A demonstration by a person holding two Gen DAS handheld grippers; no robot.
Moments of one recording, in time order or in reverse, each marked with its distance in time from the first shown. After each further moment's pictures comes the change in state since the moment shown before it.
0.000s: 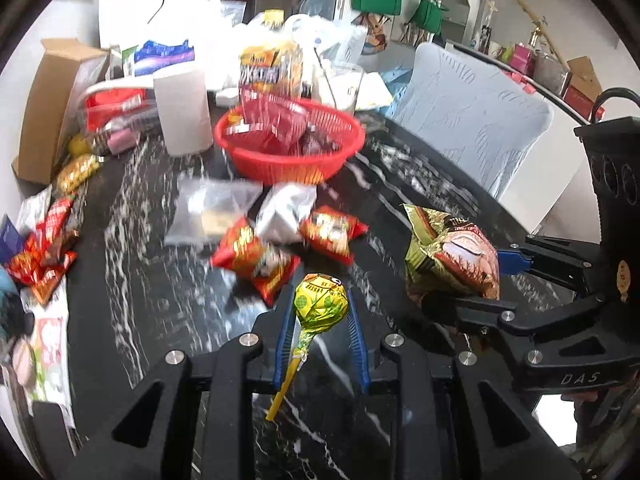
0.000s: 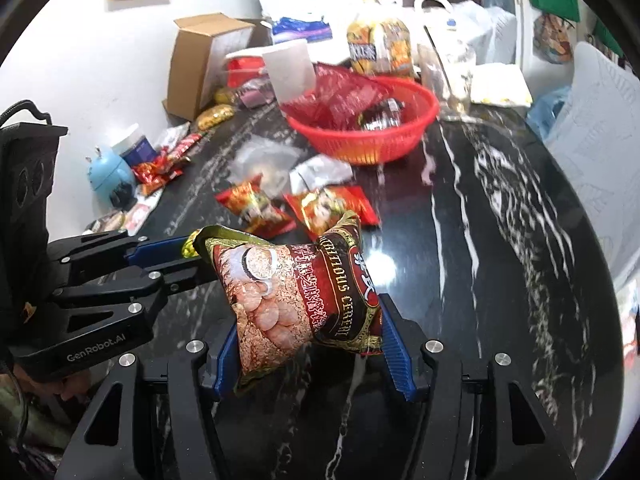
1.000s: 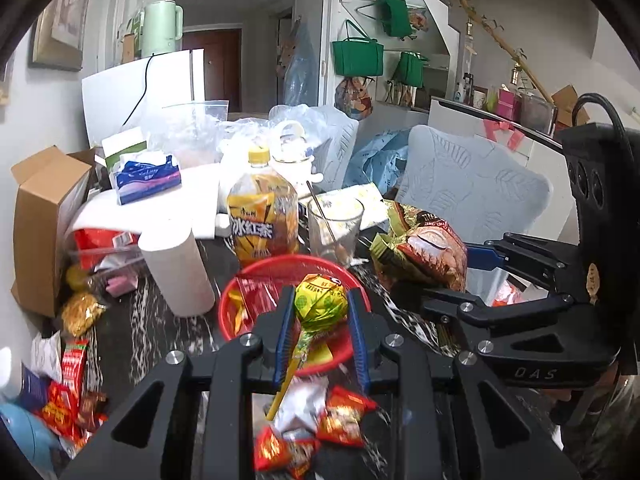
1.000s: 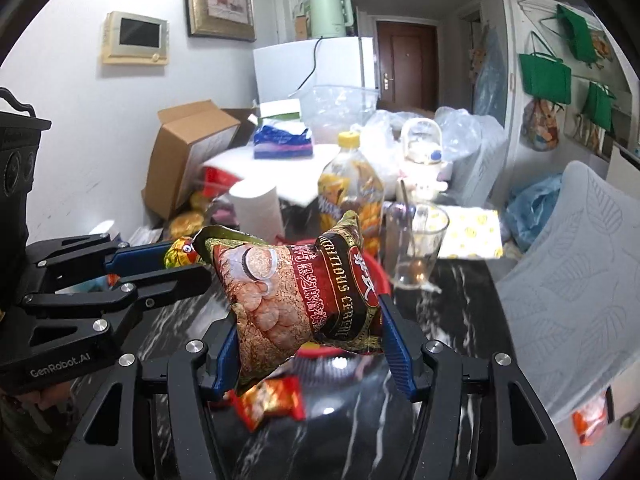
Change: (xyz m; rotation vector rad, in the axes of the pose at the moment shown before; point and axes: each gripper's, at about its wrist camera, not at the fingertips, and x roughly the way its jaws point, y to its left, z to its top) left arm -0.005 0.003 0.145 0.081 -0.229 0.001; right arm -0.034 -0.029 0.136 -0.103 -0.268 -0.102
